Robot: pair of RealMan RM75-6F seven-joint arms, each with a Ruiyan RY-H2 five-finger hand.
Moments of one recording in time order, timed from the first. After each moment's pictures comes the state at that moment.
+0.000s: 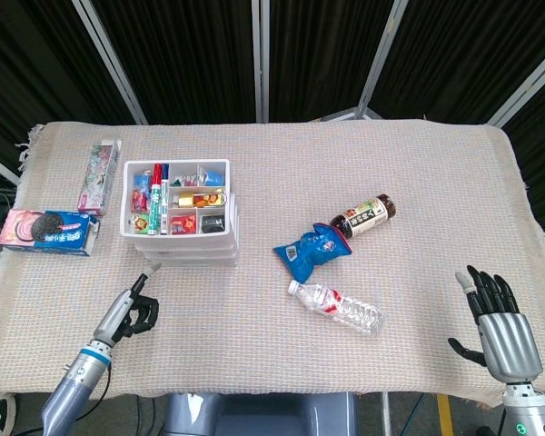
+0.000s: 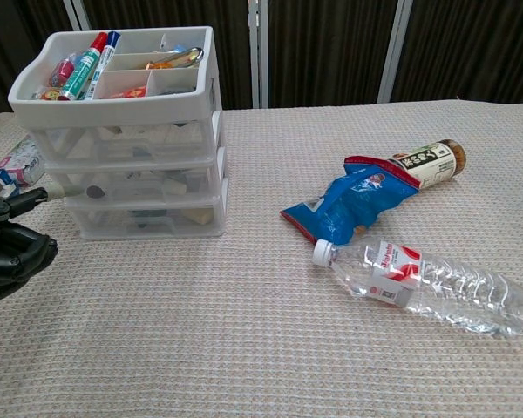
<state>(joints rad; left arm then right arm) -0.30 -1.45 -0.05 -1.65 1.39 1.07 -0.54 0.04 -1.14 0.02 -1.71 -1.61 1.54 -0.15</state>
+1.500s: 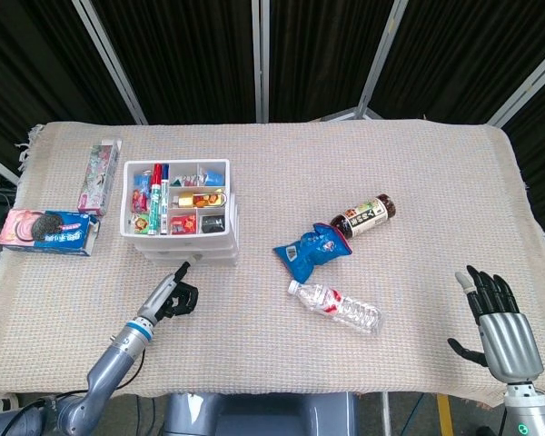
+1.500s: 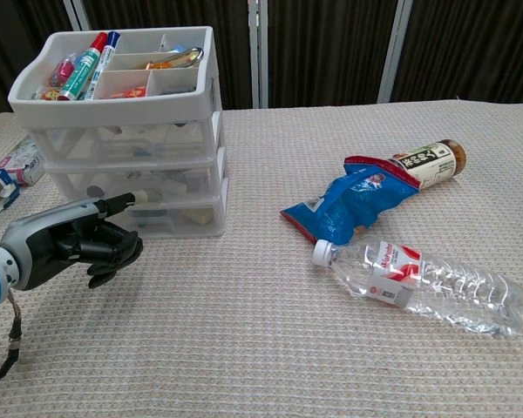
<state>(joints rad) -0.47 -1.59 -0.16 -1.58 1.20 0.86 -0.48 0.04 -1.13 0.02 -1.71 -1.61 1.53 -0.12</state>
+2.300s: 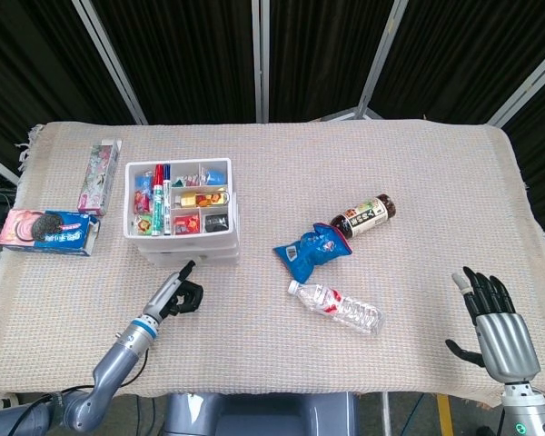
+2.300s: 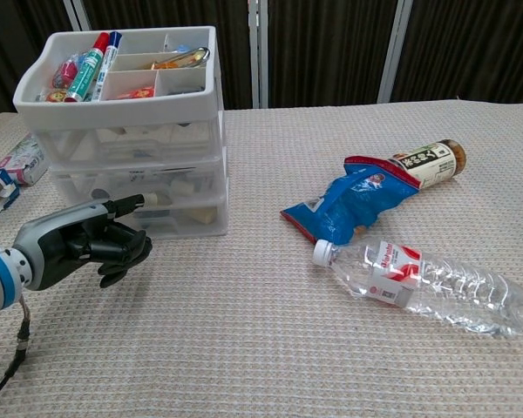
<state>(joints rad) -0.48 -1.62 -0.16 -1.53 1.25 0.85 -0.57 0.05 -1.13 0.02 -1.71 -1.61 1.52 -0.12</state>
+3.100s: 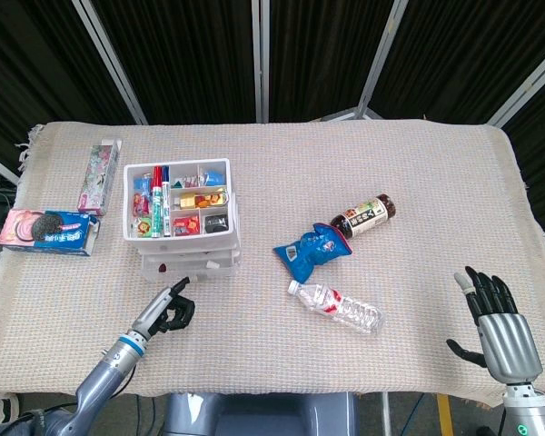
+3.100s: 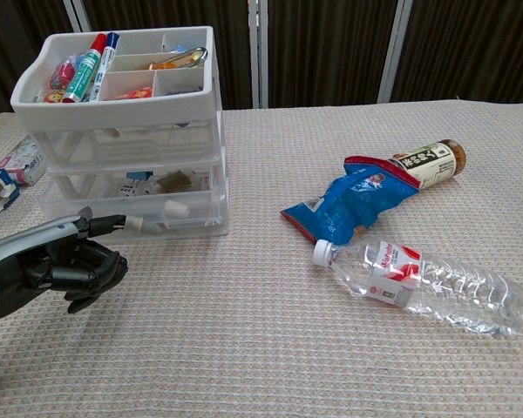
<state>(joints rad) -0.41 -1.55 -0.04 -1.57 1.40 0.96 -0.62 0.04 -1.13 0.02 -1.72 -1.61 1.53 -0.12</state>
